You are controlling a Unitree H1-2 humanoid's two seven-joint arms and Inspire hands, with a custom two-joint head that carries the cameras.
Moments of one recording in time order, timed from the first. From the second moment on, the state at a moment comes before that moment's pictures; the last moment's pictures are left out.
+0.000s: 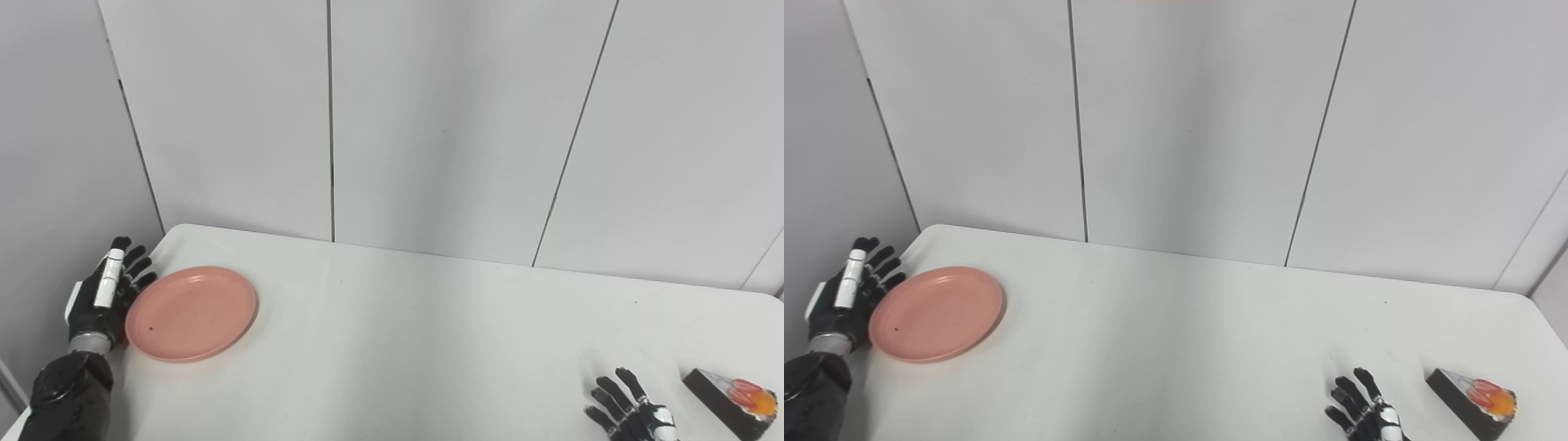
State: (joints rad) left arm -0.63 0.48 0.44 0.92 -0.40 -0.22 -0.18; right arm -0.05 -0.12 -0.12 -0.03 0.32 -0.03 0.16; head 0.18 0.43
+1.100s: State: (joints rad) left arm -0.55 0.32 0.34 0.68 -0.43 -0.14 -0.23; right arm -0.07 -0.13 -0.12 -0.02 0.32 -0.03 0.17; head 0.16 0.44
